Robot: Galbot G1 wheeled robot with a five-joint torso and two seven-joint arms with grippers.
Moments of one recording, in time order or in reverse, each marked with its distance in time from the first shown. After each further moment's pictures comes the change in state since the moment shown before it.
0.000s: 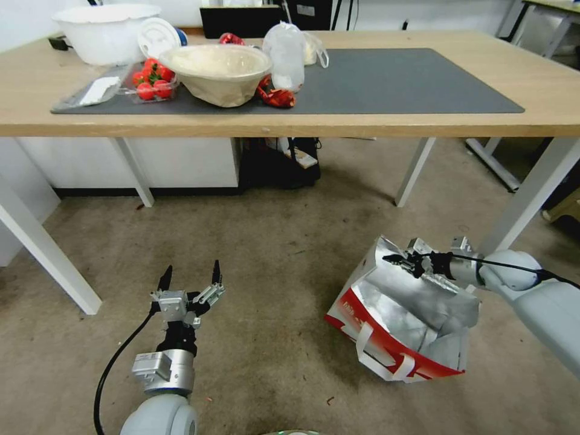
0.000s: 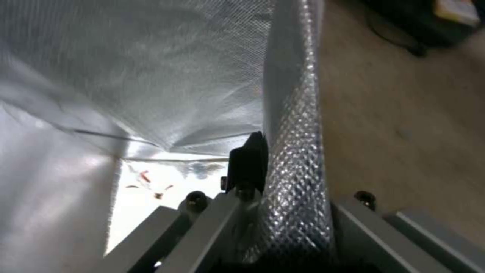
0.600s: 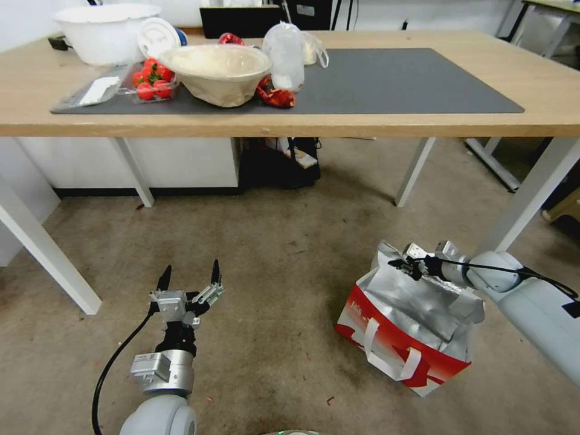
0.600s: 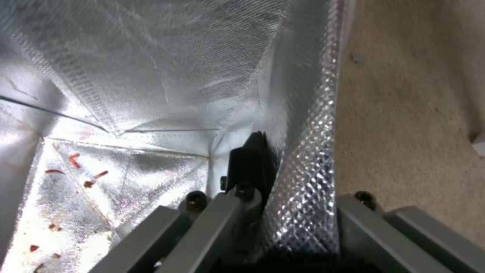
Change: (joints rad) left arm 0.006 -0.002 -0.005 -0.008 -0.001 0.000 0.001; right arm 0.040 0.064 -0.053 -0.084 -0.258 -0.095 0.184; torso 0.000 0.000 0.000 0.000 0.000
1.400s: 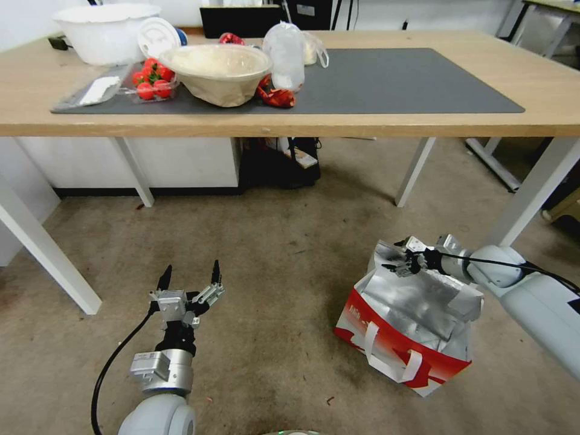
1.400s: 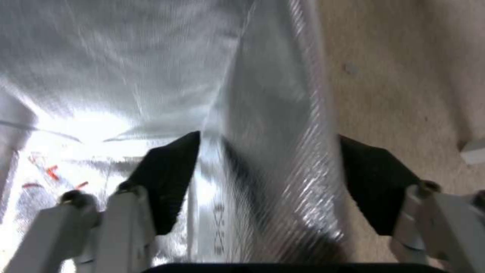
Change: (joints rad) left arm 0.001 0.005 -0.003 -0.003 -0.005 0.003 0.000; right arm 0.019 -0.003 -0.015 0.018 0.001 -0.020 0.017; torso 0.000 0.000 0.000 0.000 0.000
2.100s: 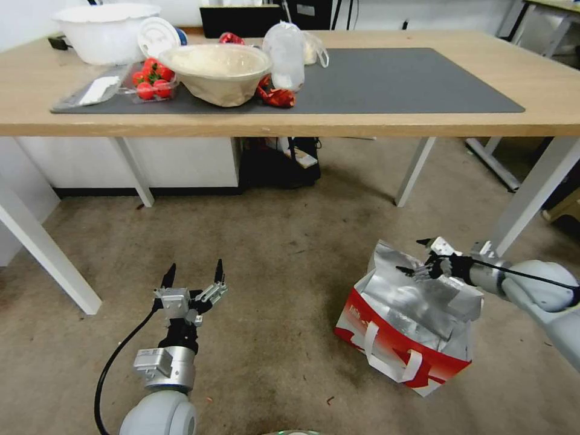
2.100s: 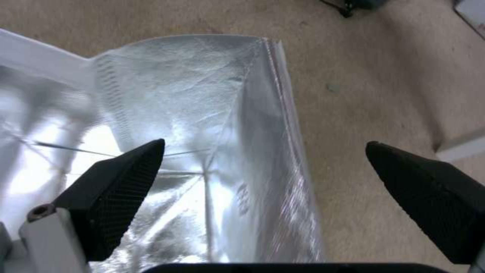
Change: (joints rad) left arm -0.018 0.022 0.010 0.015 -0.013 0.012 0.002; right arm -0.206 -0.101 0.203 0.229 0.104 -0.041 0.027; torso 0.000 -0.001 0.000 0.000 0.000
